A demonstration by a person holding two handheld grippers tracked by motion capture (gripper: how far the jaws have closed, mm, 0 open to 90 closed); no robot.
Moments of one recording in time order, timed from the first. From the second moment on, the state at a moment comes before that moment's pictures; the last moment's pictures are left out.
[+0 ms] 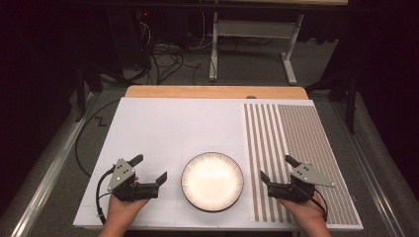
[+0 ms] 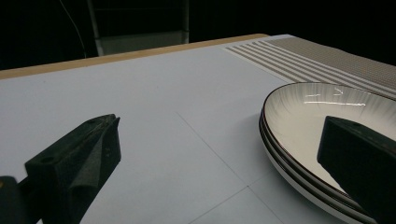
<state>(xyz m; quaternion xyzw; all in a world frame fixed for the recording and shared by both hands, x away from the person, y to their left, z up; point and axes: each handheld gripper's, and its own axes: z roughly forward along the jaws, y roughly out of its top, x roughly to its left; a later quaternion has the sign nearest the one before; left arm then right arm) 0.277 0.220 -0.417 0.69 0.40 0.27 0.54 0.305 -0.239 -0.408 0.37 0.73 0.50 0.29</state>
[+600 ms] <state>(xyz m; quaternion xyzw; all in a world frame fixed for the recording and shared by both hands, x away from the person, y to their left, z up) 0.277 0.220 -0.416 0.69 0.40 0.27 0.54 0.294 -0.199 -0.406 0.33 0.75 0.50 0.27</state>
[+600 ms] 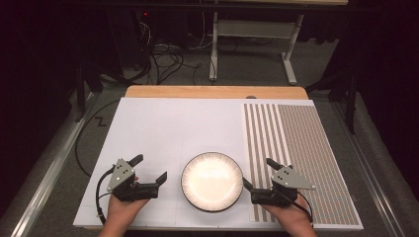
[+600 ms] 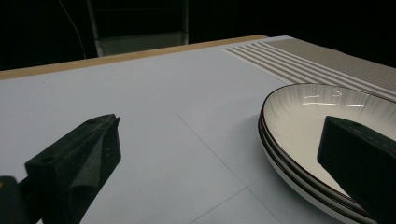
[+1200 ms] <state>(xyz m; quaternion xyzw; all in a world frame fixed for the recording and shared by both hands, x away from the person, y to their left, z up) 0.276 0.220 -0.416 0.69 0.40 0.27 0.54 0.292 -0.180 -0.406 0.31 0.77 0.50 0.24</state>
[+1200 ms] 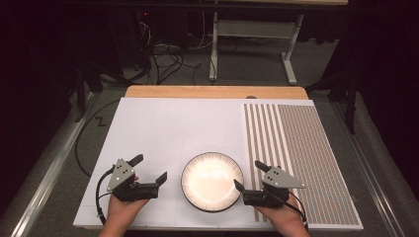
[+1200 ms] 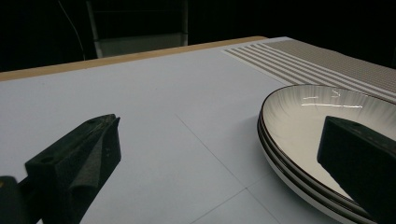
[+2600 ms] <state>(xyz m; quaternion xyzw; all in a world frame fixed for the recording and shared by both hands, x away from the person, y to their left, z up) 0.276 0.218 -0.415 0.69 0.40 0.27 0.54 0.300 -0.183 -0.398 0.29 0.86 0.39 0.17</state>
